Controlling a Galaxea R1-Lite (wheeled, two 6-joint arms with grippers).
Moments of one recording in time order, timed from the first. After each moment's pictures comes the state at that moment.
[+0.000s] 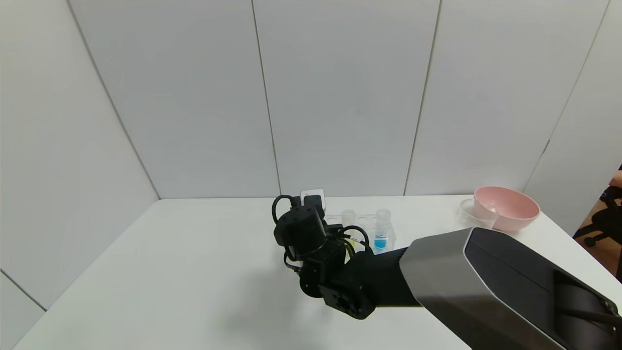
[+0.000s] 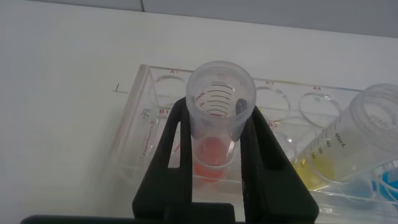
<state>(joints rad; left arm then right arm) 0.00 0.00 0.00 0.02 0.00 -0.02 0.88 2.50 -1.72 -0.41 -0.73 0.26</state>
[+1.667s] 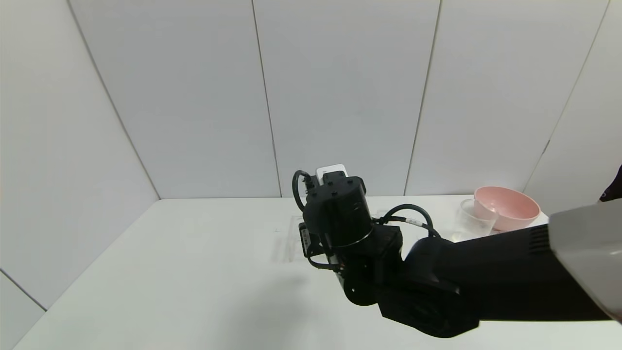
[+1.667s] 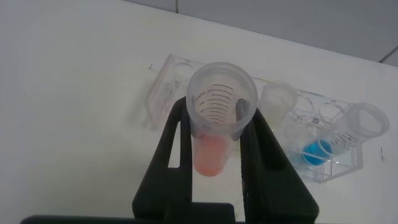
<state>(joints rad) 0.00 0.00 0.00 0.02 0.00 -0.02 0.91 2.10 -1.34 -0.37 -0.59 0.21</state>
